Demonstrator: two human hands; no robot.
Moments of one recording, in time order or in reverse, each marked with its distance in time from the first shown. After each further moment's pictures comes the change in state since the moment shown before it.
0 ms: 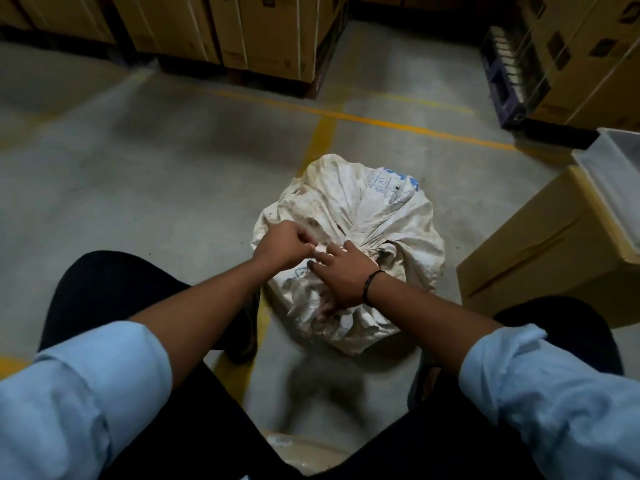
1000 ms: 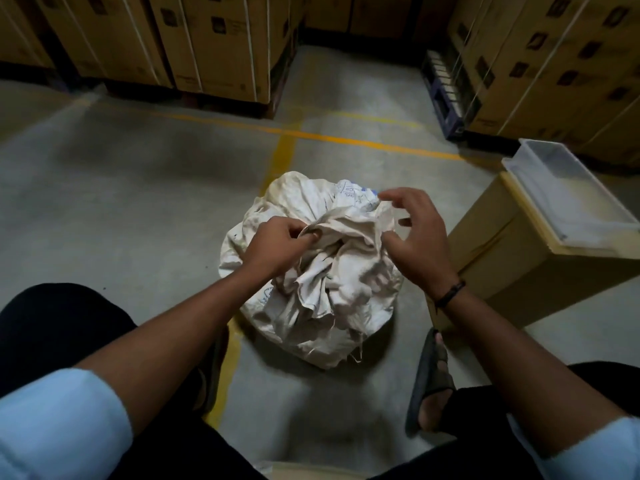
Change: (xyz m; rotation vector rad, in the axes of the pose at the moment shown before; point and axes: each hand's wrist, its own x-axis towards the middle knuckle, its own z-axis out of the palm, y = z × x) left_hand -0.011 0.069 -0.007 -0.201 0.075 0.191; right_hand -0.138 0.070 -0.057 0.901 1.015 0.555
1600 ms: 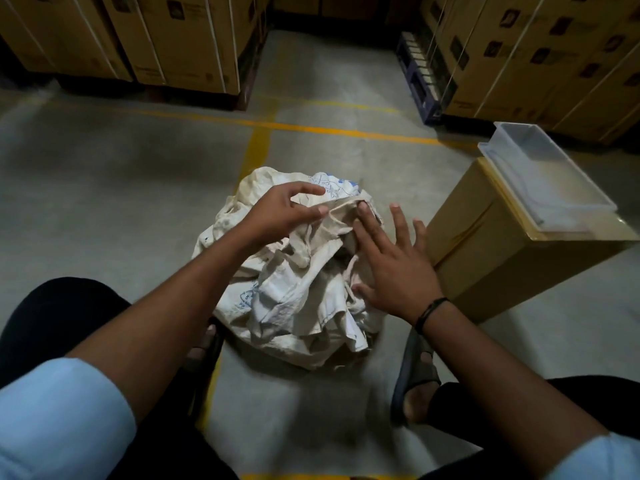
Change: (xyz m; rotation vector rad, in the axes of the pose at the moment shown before) left_hand 0.049 0.052 0.012 -0.314 -0.273 0.029; right_hand -0.031 0.051 0.005 -0.951 -0.442 -0.046
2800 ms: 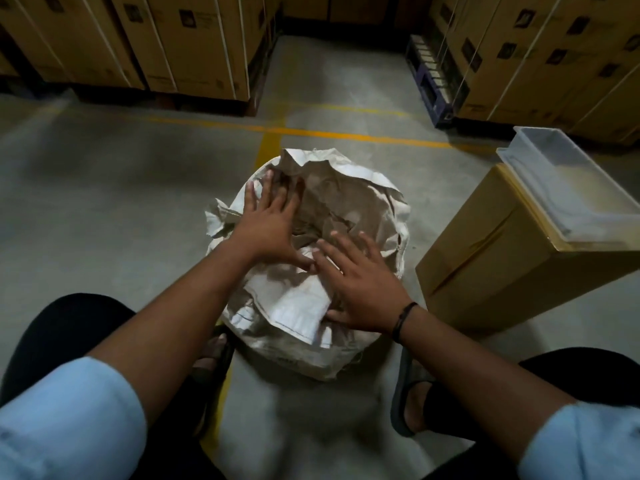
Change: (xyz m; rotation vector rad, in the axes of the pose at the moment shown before) left_hand 0.024 -0.043 -0.032 1.216 -0.033 0.114; right_hand 0.034 -0.050 0.019 0.049 0.069 -0.363
